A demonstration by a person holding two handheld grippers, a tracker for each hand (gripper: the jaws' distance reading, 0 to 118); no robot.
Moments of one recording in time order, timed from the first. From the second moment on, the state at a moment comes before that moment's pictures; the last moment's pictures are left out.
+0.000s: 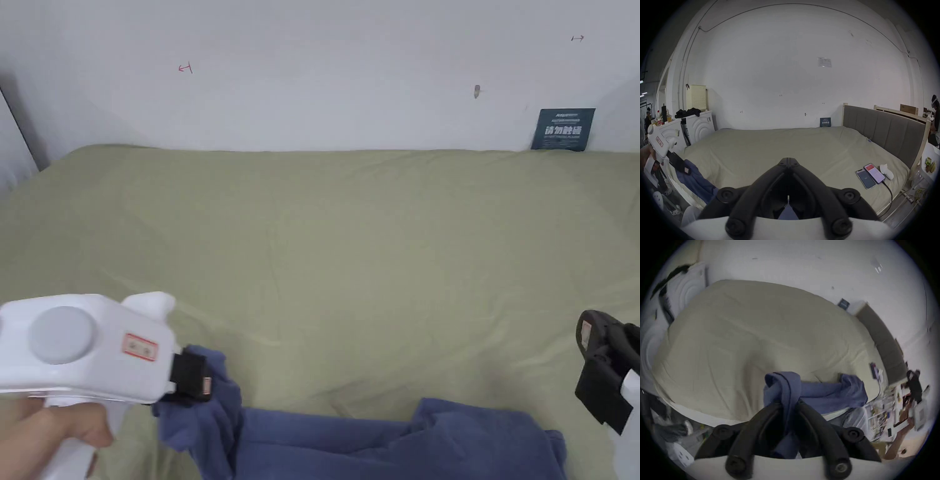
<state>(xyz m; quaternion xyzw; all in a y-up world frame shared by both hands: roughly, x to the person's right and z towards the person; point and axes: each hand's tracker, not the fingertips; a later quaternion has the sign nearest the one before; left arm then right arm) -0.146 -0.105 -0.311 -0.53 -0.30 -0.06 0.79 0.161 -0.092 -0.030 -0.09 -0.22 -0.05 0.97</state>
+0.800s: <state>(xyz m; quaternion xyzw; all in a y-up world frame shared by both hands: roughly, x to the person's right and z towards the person) -0.078 -0.178 -0.318 -0.54 -0.40 0.01 0.74 0.185 -0.107 -0.015 -0.12 -0.25 -0.08 0.96</state>
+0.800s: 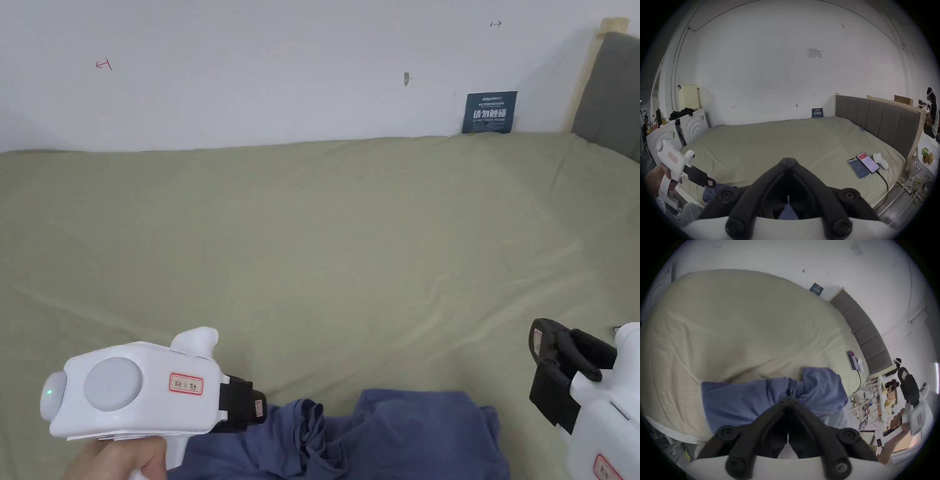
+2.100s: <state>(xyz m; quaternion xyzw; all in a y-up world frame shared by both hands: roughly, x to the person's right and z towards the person) -0.187 -0.303 -0.392 -0.61 -0.44 0.21 0.63 0.144 -0.113 -0.058 -0.15 -0.19 -0.05 0.97</state>
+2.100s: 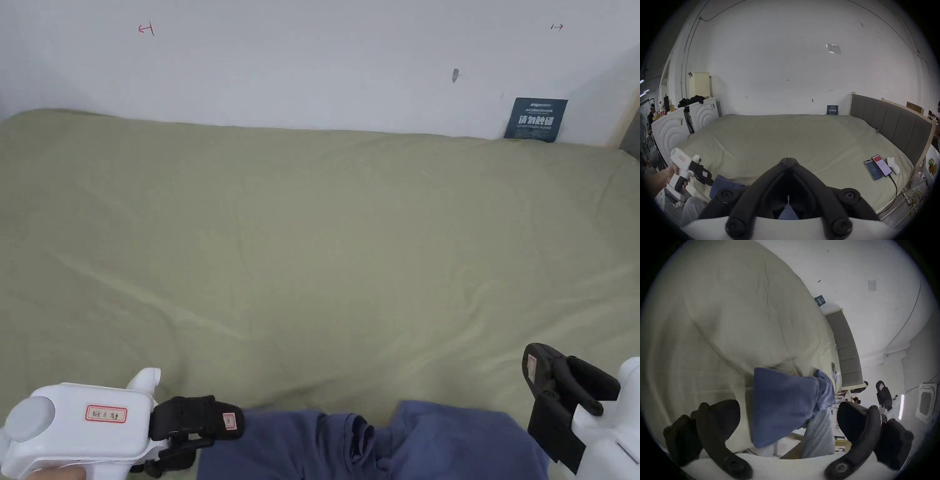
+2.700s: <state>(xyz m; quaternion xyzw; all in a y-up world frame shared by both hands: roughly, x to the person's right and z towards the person) -0.222 -0.265 -0.381 -0.55 -0.37 0.30 0.69 0.153 -0.099 -0.052 -0.14 -0.19 -0.05 0.97</state>
